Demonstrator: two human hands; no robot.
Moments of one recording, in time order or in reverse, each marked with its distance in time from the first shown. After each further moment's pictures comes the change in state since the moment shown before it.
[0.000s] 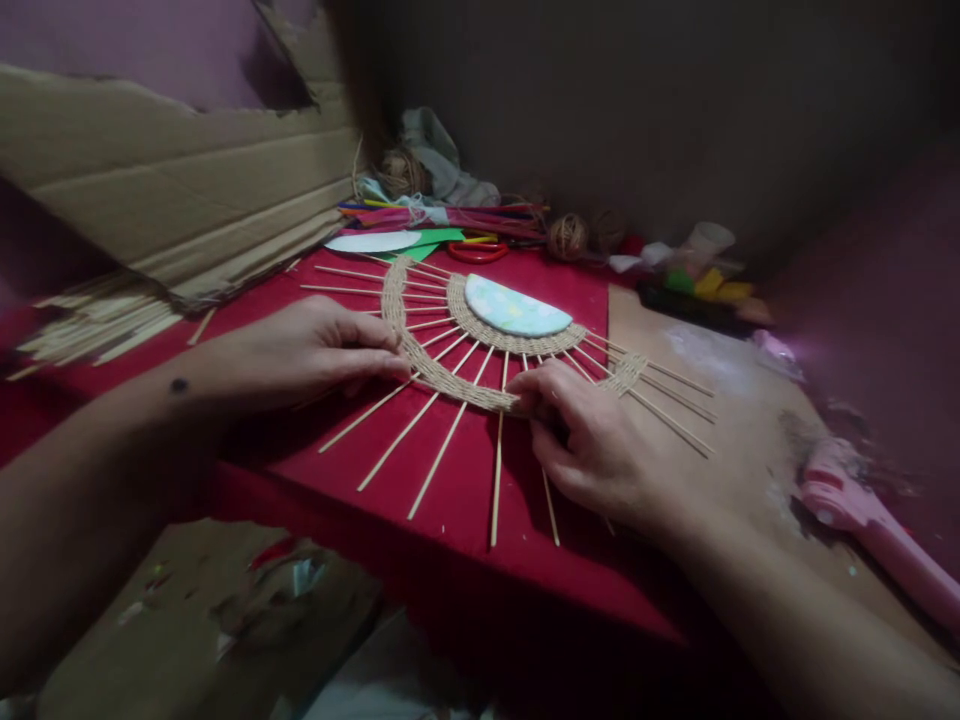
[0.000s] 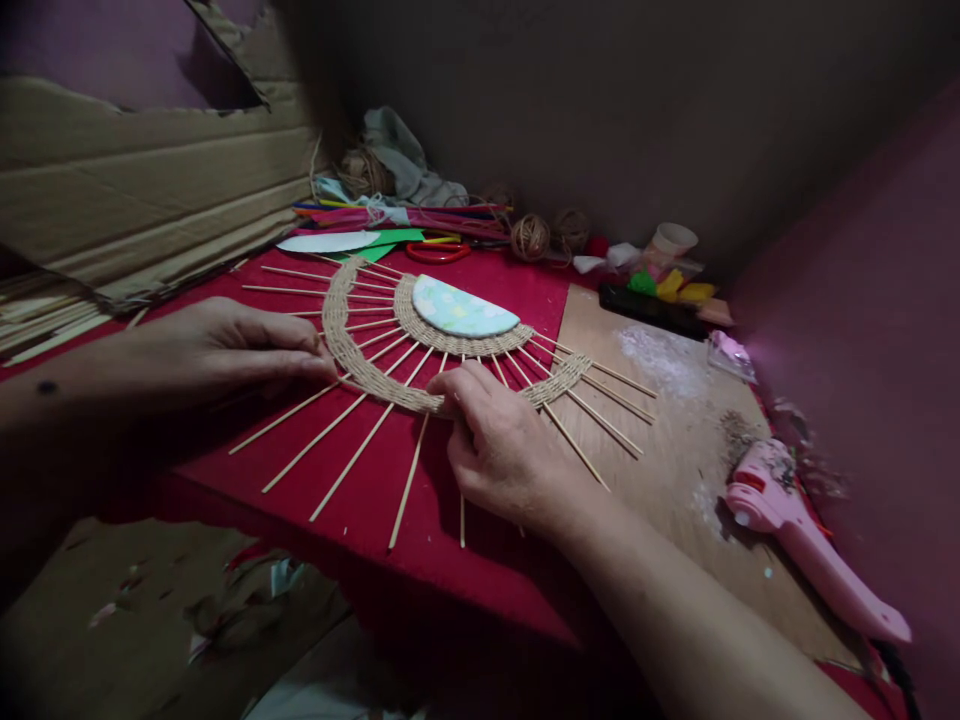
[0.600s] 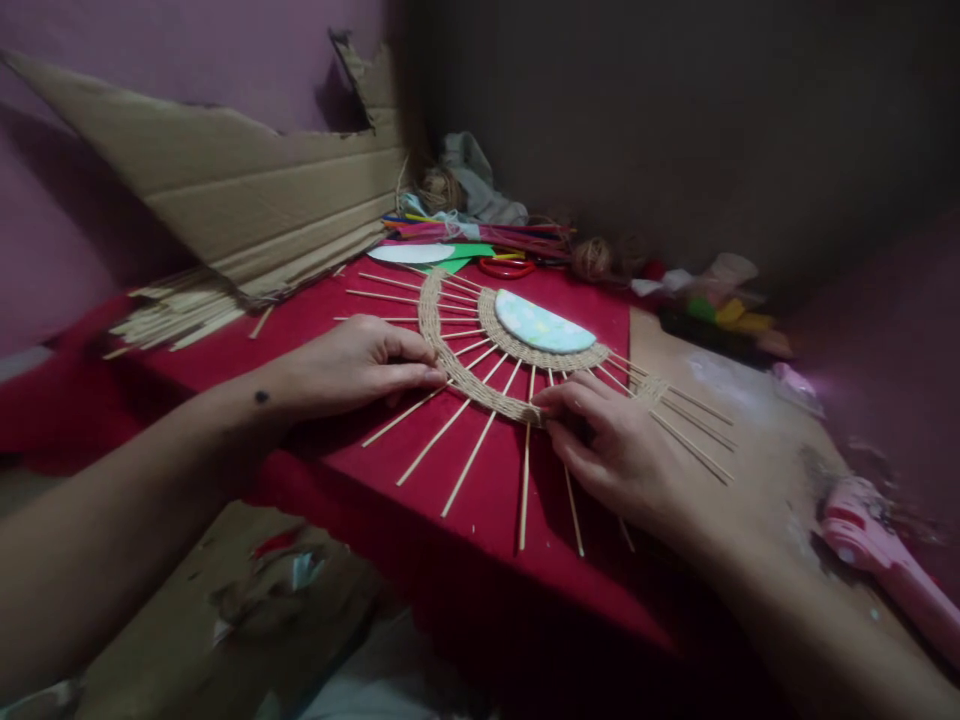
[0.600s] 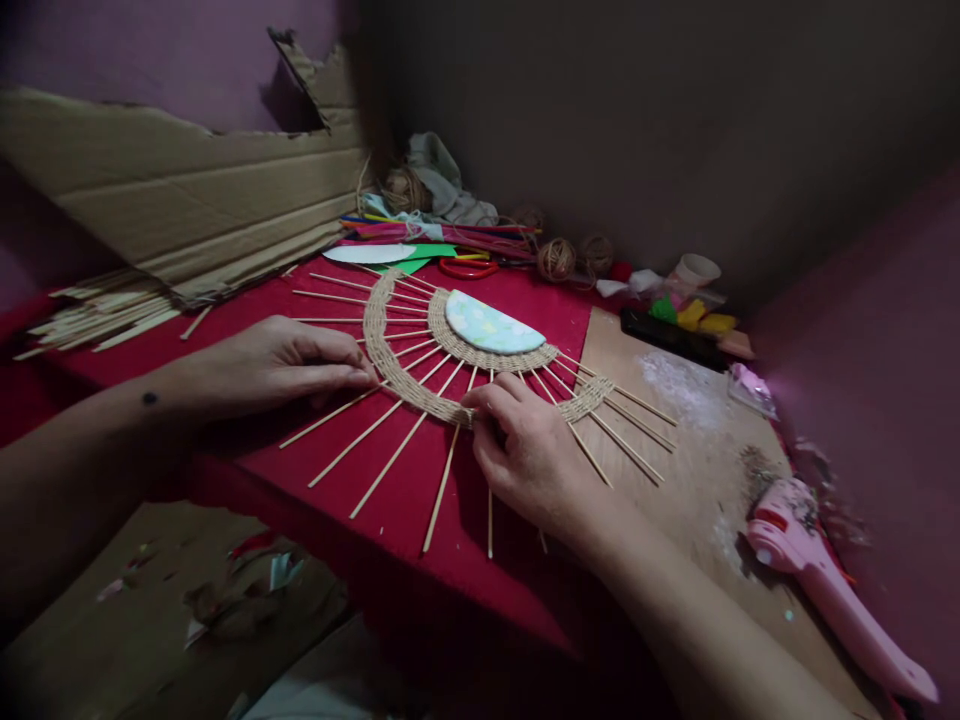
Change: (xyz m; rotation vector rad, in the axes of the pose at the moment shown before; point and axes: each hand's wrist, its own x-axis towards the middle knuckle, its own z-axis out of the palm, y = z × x) left_hand -0.001 -0.010 -0.002 0.009 -0.070 0.114; right_hand 0.011 -0.008 -0.005 -0.059 -0.004 0.059
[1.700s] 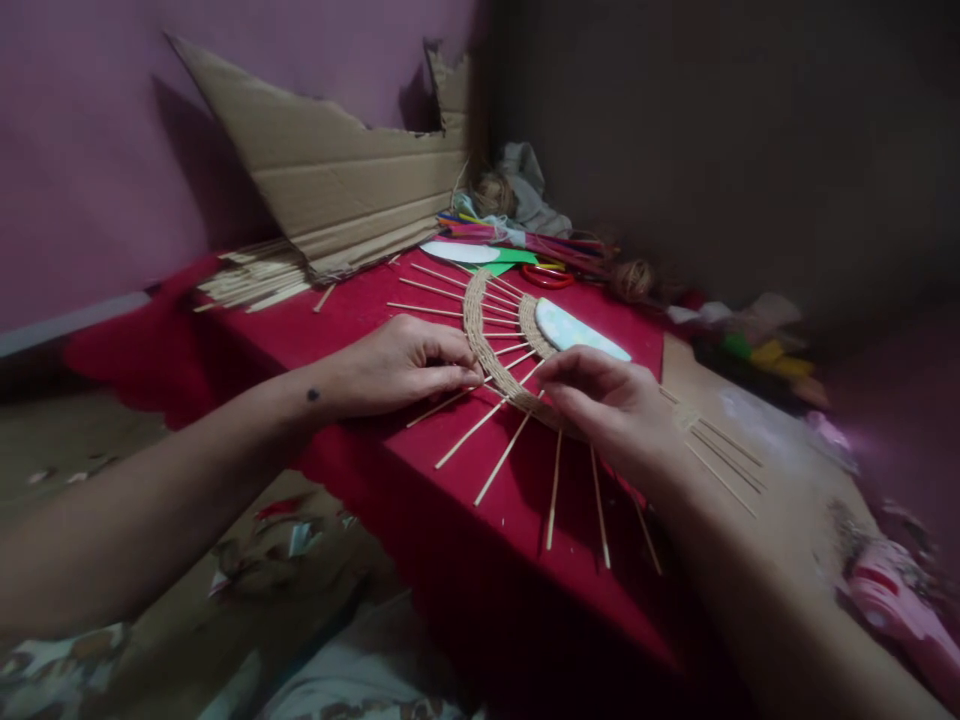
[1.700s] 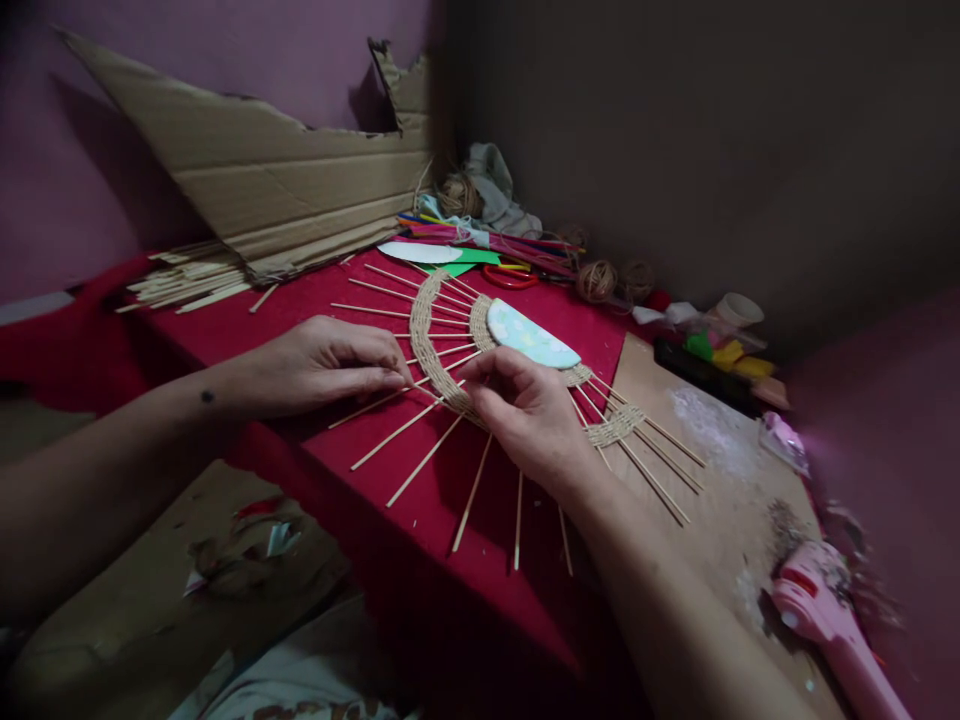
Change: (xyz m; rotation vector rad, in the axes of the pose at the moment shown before) left_hand -0.019 0.005 0.009 -0.078 0.151 0.176; right_hand 0.043 -0.011 0.015 0.497 -0.007 0.202
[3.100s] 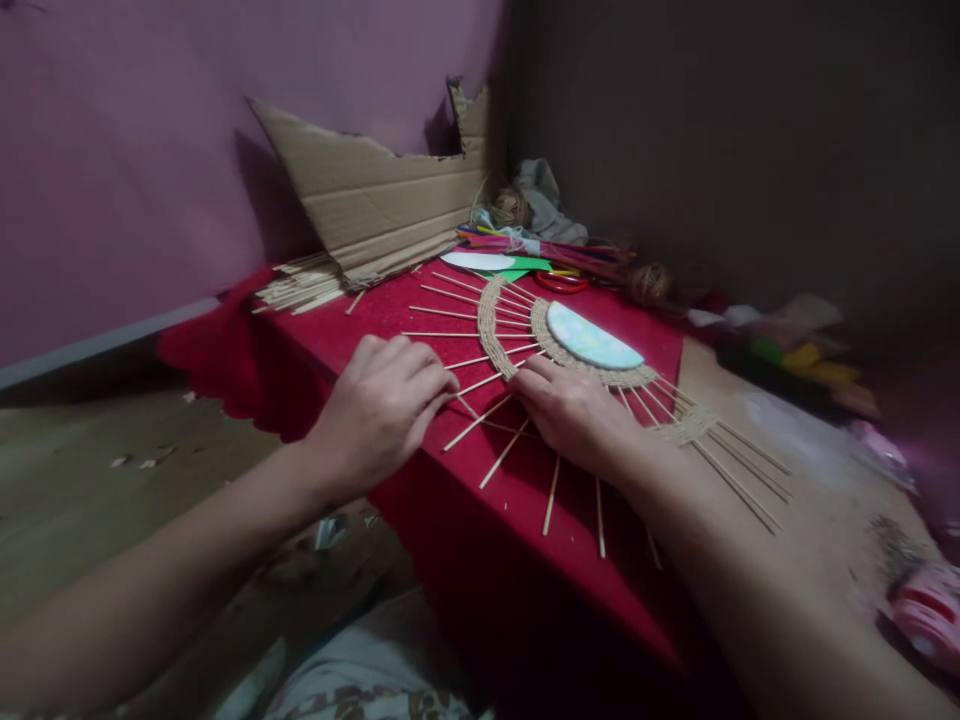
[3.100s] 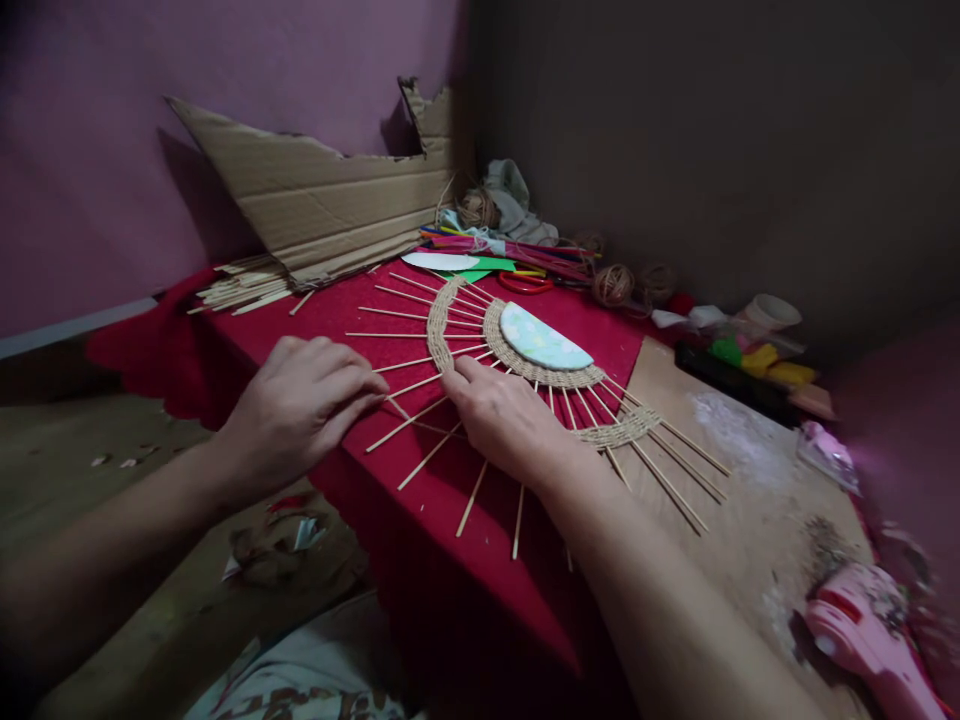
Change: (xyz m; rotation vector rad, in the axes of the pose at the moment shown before) left_hand -0.050 0.016 0.035 0.826 0.371 -0.015; right_hand 0.013 0.018 0.012 -0.775 -0.292 -0.526
